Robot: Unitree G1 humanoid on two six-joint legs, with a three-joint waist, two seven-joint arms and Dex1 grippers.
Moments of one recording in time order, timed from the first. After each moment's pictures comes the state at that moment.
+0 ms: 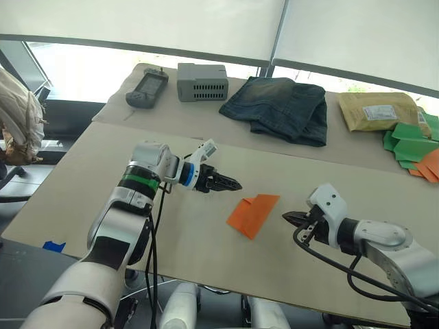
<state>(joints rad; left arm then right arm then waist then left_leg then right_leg) -1.14 0.30 -0.21 0.82 -0.43 1.25 -1.07 -0.02 -0.76 -0.07 -0.60 0.39 0.84 0.68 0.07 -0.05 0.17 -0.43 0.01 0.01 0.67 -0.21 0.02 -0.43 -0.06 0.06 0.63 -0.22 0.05</state>
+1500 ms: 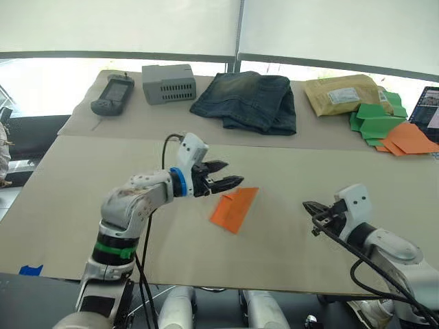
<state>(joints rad) -0.62 0.33 -0.06 -0.16 -0.56 1.02 -0.72 0.09 -0.59 -0.23 -0.53 0.39 0.68 0.52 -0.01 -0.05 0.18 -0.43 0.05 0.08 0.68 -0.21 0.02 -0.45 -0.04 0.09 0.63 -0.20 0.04</state>
